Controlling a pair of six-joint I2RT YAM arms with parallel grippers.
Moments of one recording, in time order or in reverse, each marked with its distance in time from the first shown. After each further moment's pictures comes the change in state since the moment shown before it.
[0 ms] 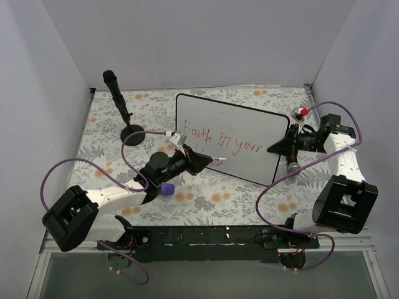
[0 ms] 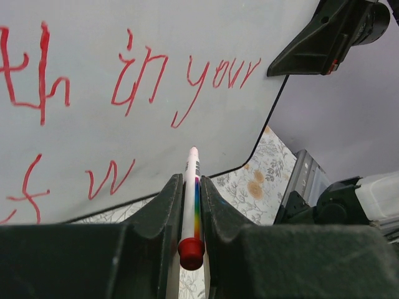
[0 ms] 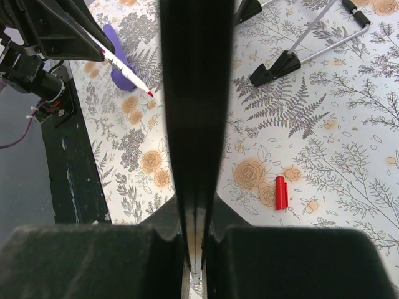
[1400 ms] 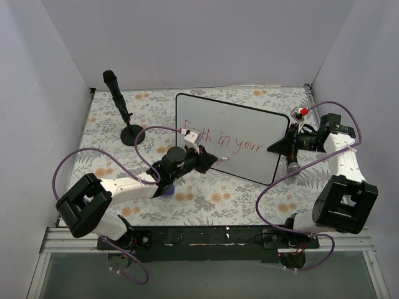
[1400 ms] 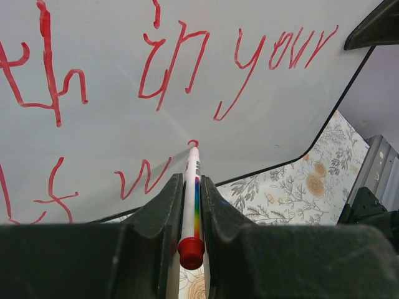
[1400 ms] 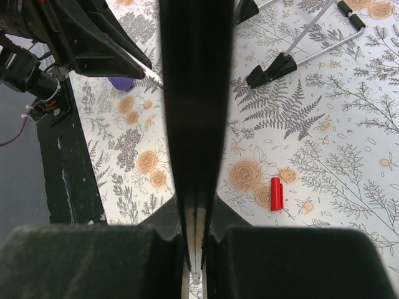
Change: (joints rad) left arm -0.061 0.180 0.172 -0.148 -0.146 0.176; right arm 0.002 -0.001 0.000 0.023 0.004 0.007
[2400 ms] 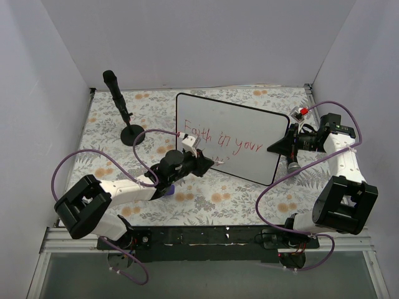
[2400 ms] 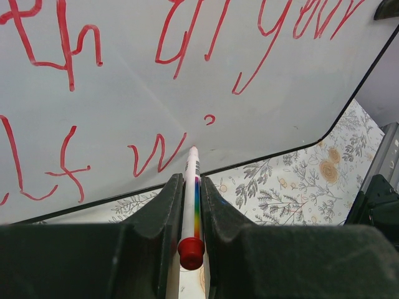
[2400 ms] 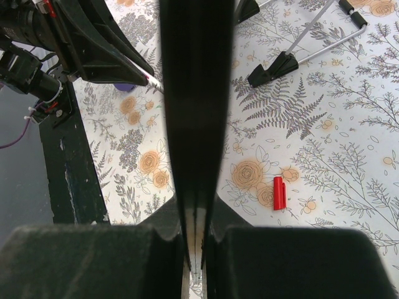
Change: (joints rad) left arm 0.001 -0.025 -0.060 -0.004 0.001 0.011; right arm 0.002 -0.005 0.000 0.000 0.001 0.018
